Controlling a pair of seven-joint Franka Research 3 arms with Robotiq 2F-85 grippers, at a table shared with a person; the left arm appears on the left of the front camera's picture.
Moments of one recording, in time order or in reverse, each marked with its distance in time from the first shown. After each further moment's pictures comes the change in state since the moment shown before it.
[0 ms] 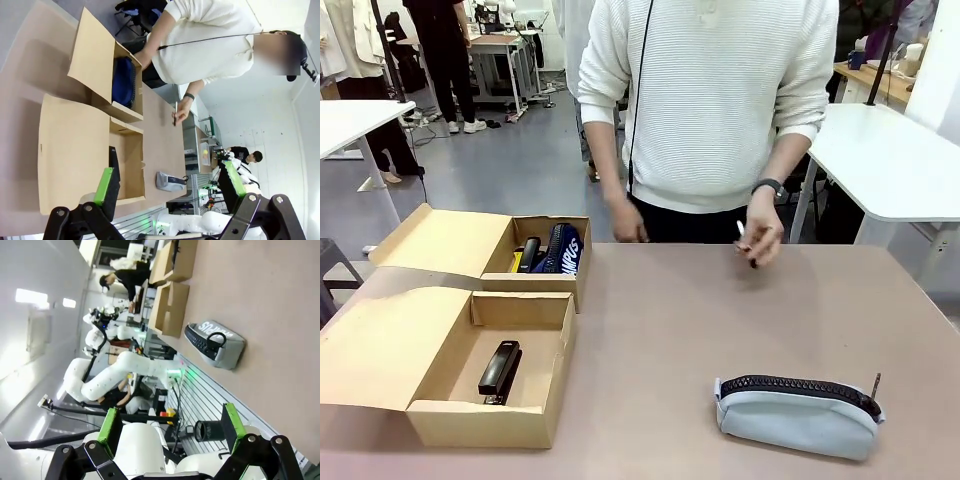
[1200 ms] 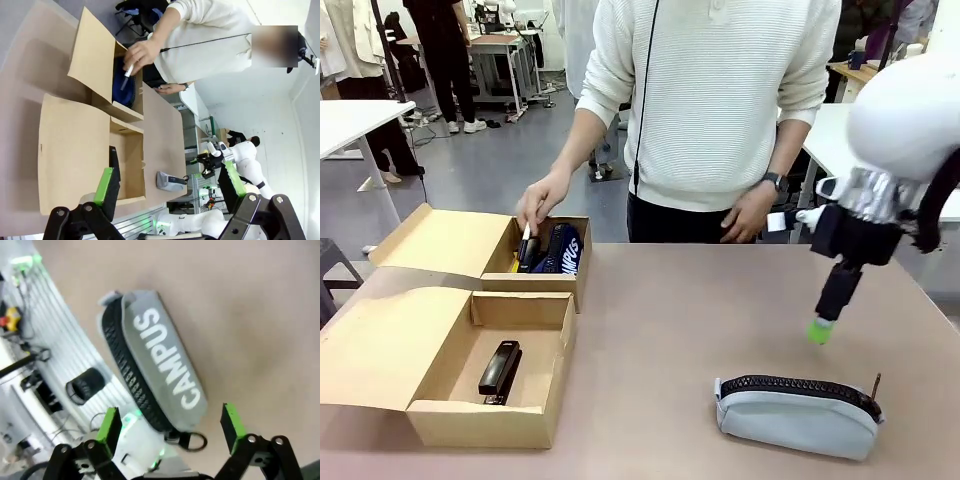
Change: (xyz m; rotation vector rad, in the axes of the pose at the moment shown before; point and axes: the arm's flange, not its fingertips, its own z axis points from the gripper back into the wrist) left arm 0.000 0.000 -0.001 0.002 0.002 -0.001; right arm 0.121 0.096 -0.406 -0.792 0.914 0.553
